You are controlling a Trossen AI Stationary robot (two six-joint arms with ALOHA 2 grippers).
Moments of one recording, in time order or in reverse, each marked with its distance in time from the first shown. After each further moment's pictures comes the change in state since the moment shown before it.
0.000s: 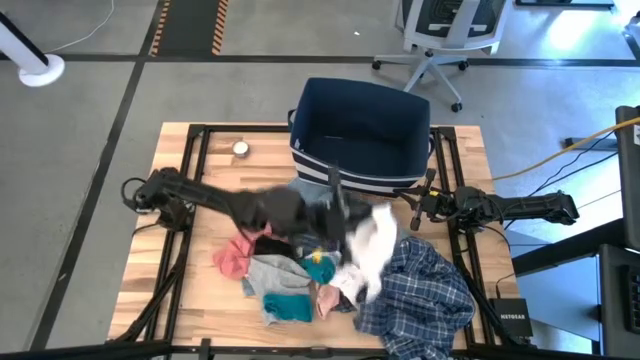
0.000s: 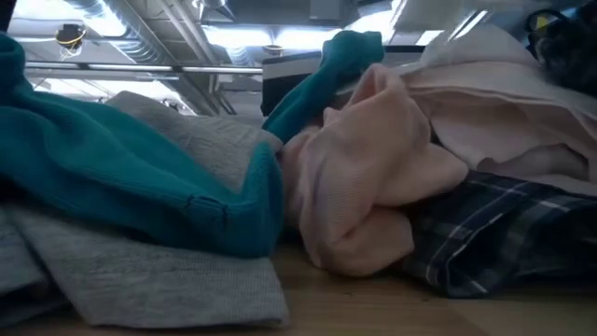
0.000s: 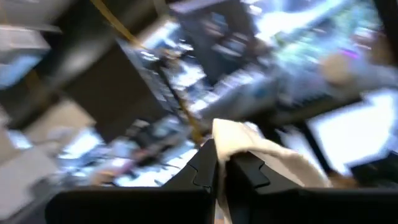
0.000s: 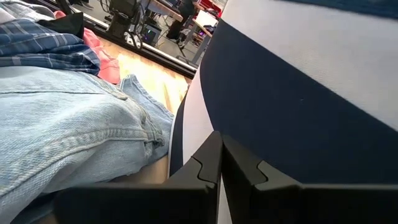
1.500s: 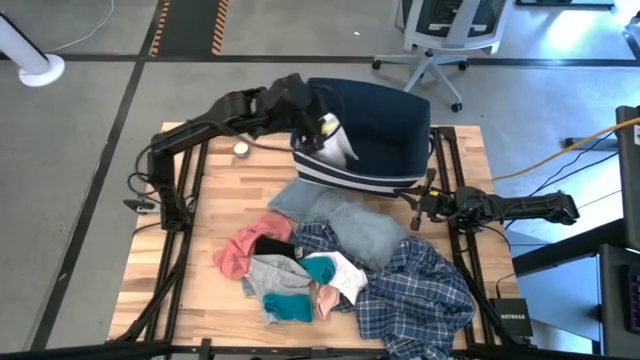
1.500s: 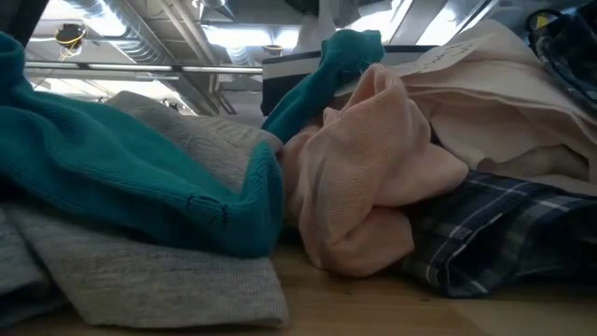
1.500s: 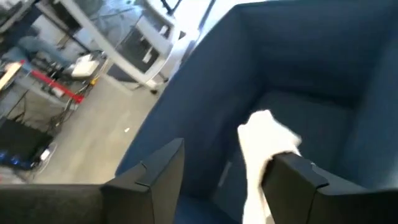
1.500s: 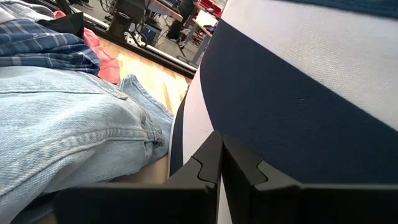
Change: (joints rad) left arm 0.525 -0.031 0.320 -1.130 0.042 -0.367; right arm 0.000 0.000 0.000 0.000 0.000 0.000
